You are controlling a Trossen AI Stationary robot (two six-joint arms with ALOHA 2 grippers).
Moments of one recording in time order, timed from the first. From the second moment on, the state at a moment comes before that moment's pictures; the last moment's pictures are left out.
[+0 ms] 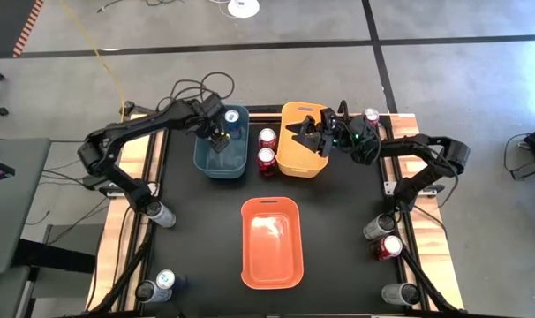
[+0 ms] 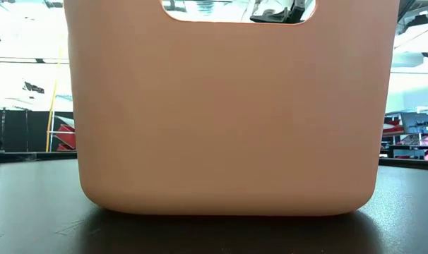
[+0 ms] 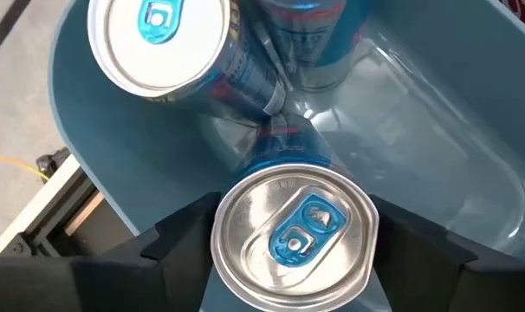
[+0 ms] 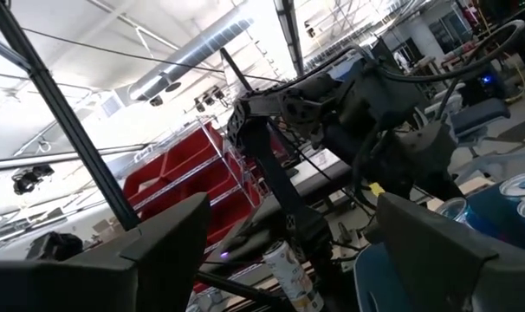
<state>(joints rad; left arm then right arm) 0.67 1.53 1.22 -0.87 -0.26 -0.05 -0.54 1.51 0.63 1.28 -0.56 0.78</state>
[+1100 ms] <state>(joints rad) 0.66 1.51 1.32 -0.83 -0.37 0.04 -0.54 1.51 0.63 1.25 -0.58 0.75</state>
